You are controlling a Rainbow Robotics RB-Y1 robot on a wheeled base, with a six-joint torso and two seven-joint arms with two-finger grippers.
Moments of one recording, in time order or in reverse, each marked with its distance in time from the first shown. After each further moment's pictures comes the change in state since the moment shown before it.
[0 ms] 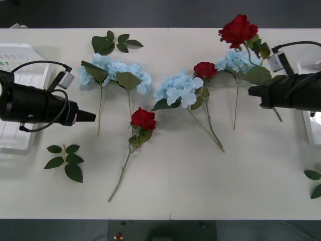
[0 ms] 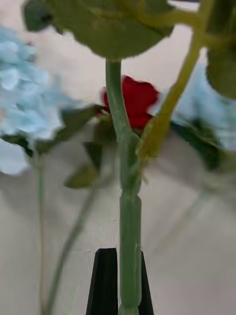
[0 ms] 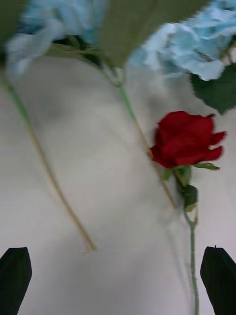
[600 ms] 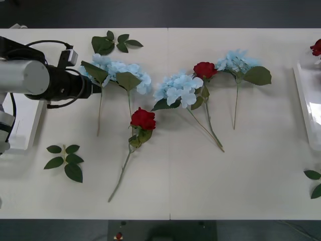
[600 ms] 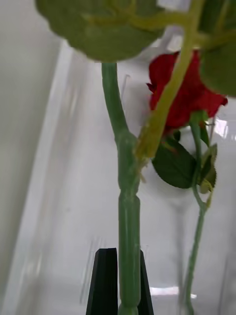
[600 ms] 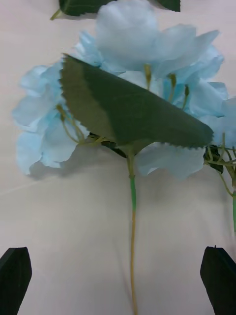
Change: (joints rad) right arm -0.031 -0.149 -0.001 0.428 0.352 -0.013 -0.242; left arm -0.156 -0.226 0.017 0.002 -0.698 -0.045 0.514
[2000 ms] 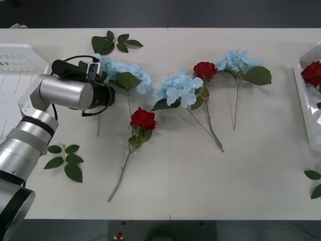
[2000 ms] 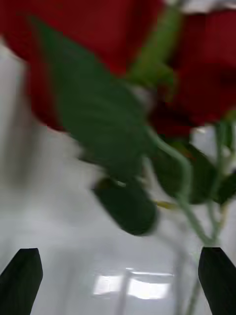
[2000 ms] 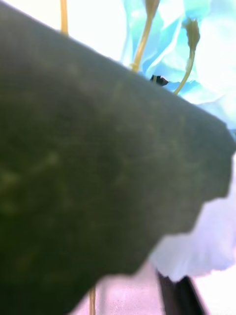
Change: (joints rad) right arm -0.152 0.206 0.035 0.194 0.308 0.010 -0.031; left arm -0.104 -0.134 -0.171 0.320 -0.216 -0.282 0.110
